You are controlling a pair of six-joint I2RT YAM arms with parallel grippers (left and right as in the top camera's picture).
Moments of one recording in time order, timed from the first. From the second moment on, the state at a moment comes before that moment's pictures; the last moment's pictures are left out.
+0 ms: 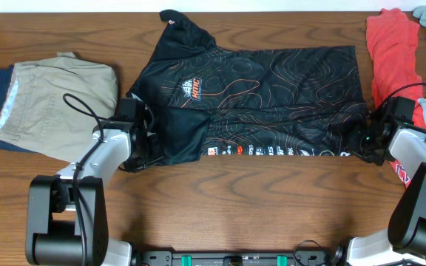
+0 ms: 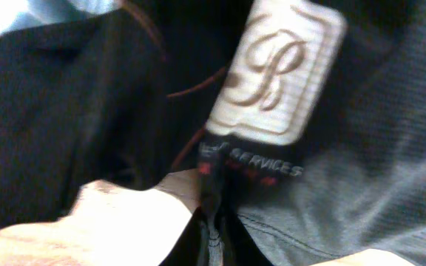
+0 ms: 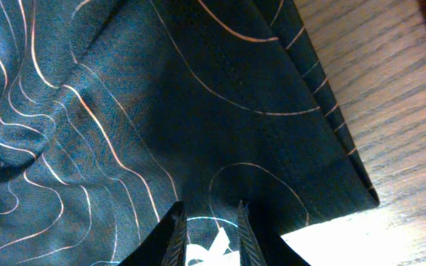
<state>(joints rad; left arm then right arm) -0.07 1.65 0.84 -0.67 0.16 -0.45 -0.33 1.70 0.88 -0.54 -0.15 0.22</state>
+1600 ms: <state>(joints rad) -0.04 1.61 0.97 -0.71 -0.04 -0.48 -0.33 1.53 0.94 -0.70 -0.02 0.25</state>
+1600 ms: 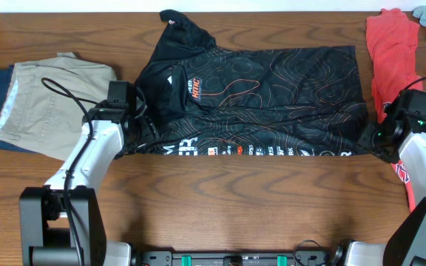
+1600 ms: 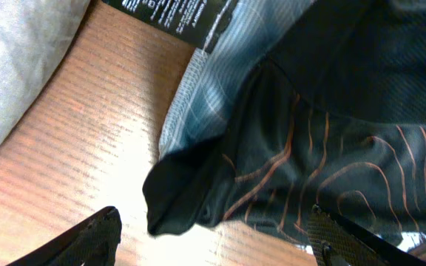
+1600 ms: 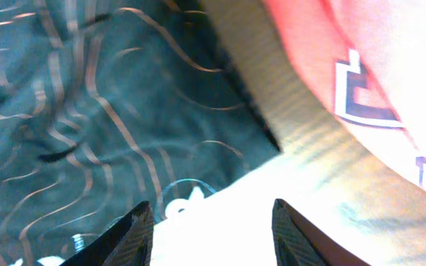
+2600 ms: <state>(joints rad) -0.04 1.73 0.91 -0.61 -0.06 -0.49 -0.33 1.55 0.70 -0.31 0.04 0.35</state>
